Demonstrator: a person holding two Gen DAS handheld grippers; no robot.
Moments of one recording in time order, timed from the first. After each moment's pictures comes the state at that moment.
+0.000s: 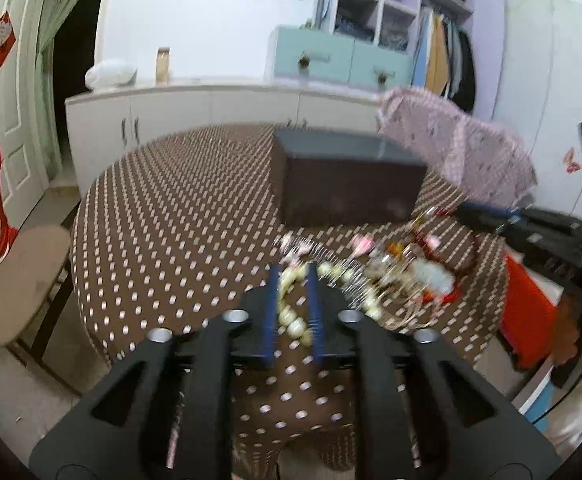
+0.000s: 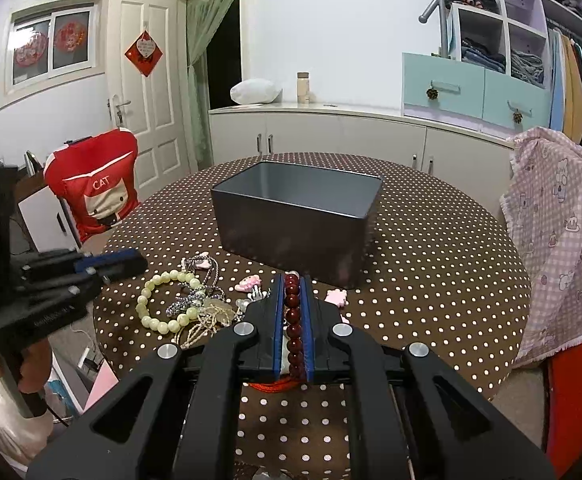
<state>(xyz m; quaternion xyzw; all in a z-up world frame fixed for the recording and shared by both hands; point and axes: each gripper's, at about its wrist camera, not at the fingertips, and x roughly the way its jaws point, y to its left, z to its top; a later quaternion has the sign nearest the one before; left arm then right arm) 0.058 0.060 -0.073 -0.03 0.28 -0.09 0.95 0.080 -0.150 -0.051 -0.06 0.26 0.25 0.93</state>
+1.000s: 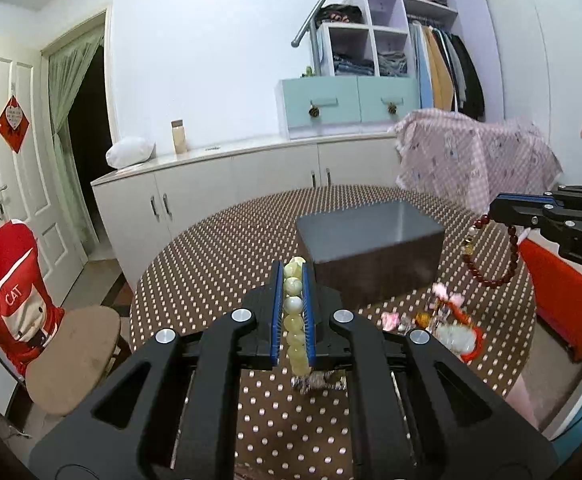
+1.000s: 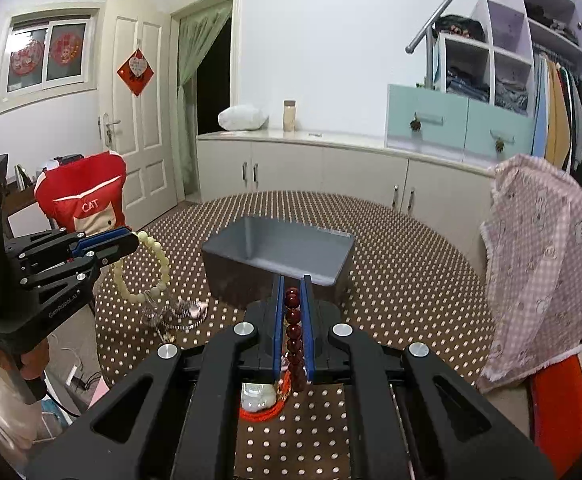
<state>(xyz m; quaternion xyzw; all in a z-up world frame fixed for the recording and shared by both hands) 0.059 0.047 -0.015 0.06 0.18 -0.05 0.98 0.078 -0.155 0.002 -0.07 0.21 0.23 0.95</state>
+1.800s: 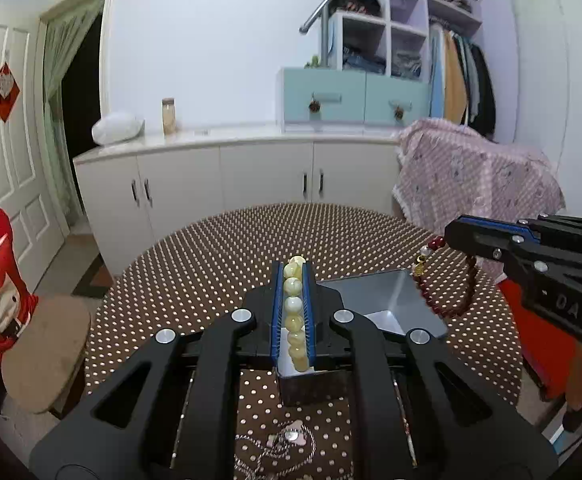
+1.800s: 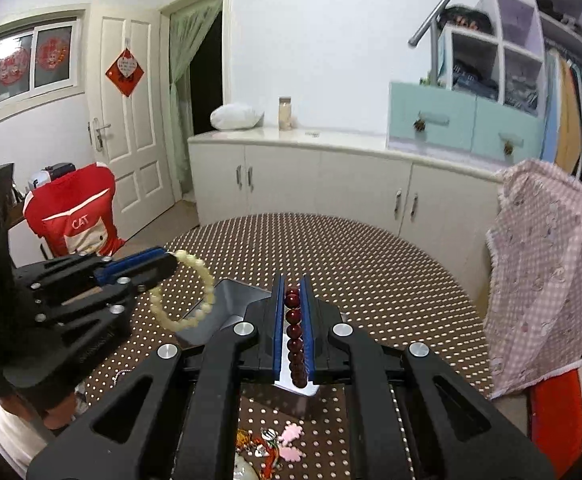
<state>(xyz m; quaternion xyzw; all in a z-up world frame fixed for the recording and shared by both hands) 0.154 0.024 0.012 0.01 0.23 -0.06 0.97 0.162 -0.131 0.030 -0.06 0.25 0.23 0.94</state>
